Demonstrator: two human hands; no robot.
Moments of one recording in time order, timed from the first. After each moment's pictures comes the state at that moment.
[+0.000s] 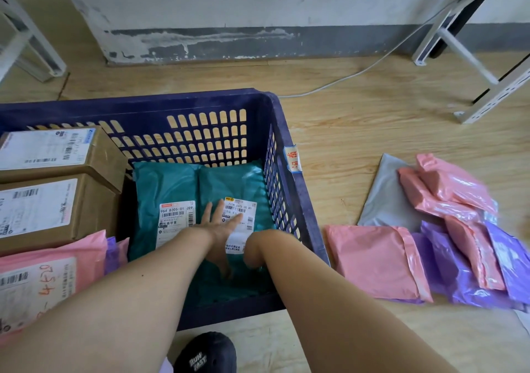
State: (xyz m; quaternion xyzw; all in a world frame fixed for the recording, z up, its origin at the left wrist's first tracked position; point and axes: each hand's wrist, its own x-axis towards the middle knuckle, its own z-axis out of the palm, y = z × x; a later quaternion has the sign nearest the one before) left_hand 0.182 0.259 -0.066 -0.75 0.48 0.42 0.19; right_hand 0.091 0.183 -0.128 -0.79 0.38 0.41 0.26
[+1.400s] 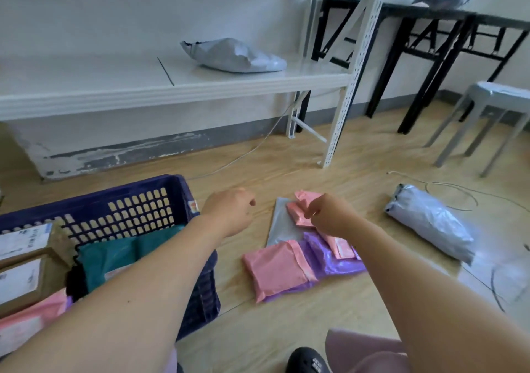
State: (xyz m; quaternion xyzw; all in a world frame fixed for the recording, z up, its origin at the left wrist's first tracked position) left_hand -0.020 0.244 0.190 -0.71 0.69 0.07 -0.06; right_hand -0.215 0.193 0.204 -0.80 0.58 0.02 0.14
